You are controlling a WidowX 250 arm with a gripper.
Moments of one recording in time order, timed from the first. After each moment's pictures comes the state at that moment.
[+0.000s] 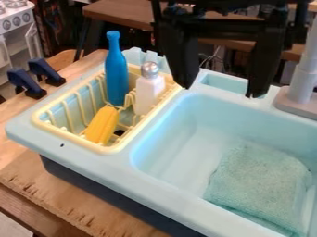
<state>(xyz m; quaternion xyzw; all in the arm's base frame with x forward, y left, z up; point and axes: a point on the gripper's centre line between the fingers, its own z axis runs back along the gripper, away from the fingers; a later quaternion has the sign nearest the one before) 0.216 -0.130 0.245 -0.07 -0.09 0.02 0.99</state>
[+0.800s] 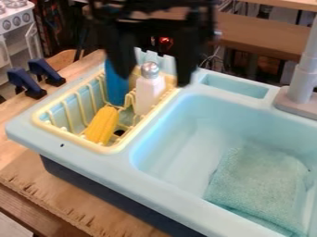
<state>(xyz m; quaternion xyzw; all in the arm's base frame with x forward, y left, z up) 0.222 -0.064 0.233 -0.04 -0.10 0.08 0.99</state>
